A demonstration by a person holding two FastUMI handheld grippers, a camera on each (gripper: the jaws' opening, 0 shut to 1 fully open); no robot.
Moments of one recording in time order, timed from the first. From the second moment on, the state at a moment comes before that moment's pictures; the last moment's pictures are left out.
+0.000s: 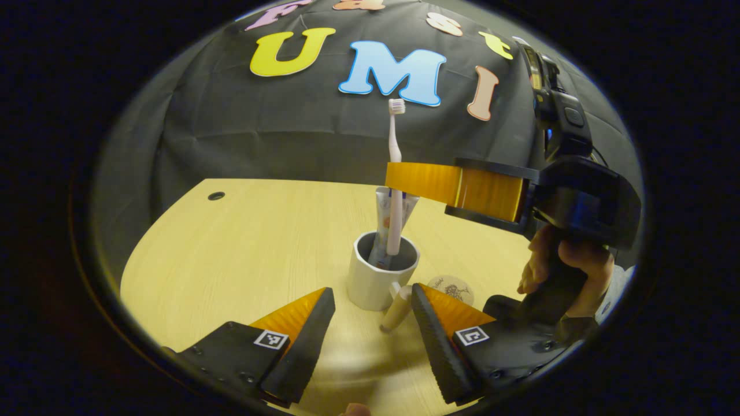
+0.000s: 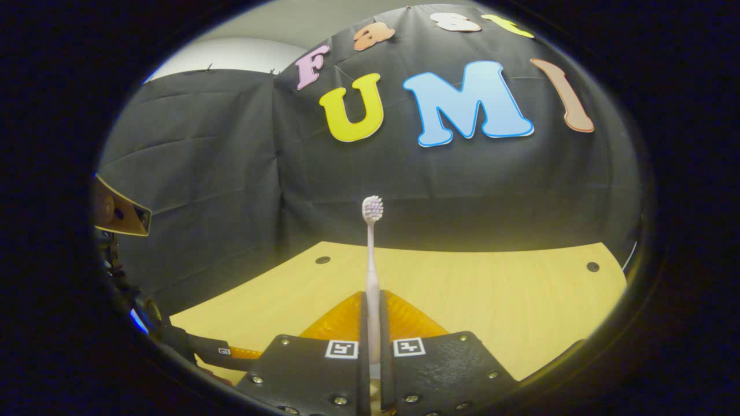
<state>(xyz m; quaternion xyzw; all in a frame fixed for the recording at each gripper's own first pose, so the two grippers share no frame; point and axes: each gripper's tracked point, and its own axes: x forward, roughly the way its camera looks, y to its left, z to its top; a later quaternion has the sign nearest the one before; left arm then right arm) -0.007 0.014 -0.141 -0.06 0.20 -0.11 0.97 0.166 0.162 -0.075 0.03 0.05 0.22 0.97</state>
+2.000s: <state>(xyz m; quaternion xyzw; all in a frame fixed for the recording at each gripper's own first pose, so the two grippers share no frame) 0.034 -0.033 -0.185 -0.07 0.39 -0.09 0.91 0.094 0.000 -0.015 0.01 0.03 0.05 1.00</state>
